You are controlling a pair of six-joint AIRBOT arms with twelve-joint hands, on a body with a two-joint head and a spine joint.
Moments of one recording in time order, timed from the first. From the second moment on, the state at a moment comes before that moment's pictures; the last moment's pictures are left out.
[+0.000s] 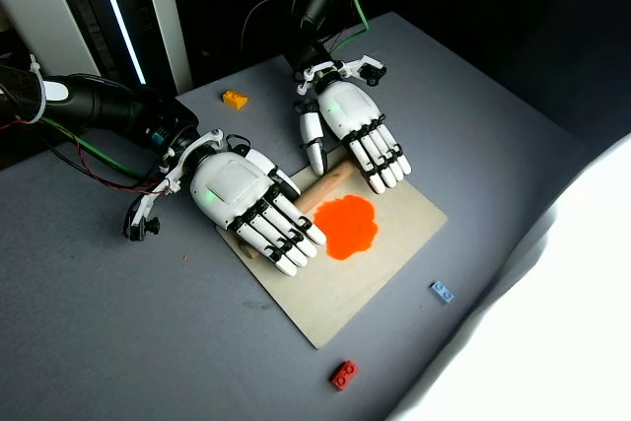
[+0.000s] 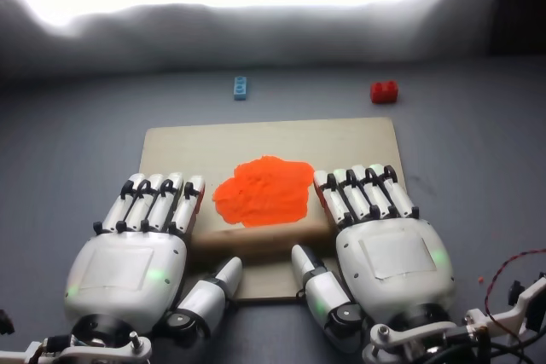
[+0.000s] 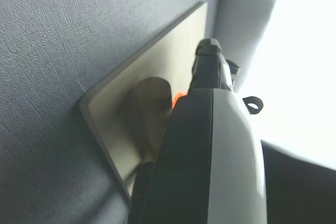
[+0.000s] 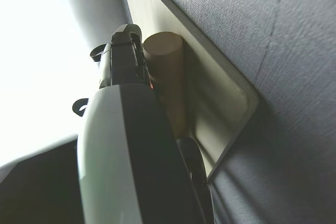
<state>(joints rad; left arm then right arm) 0.94 -1.34 0.92 -0.88 -1.38 1.63 -0.79 -1.68 1.08 0.91 1.43 -1.76</state>
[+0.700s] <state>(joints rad) 0.91 -1.35 0.96 -0.90 -1.35 1.58 -0.77 -1.68 1.12 0.91 1.41 -1.74</state>
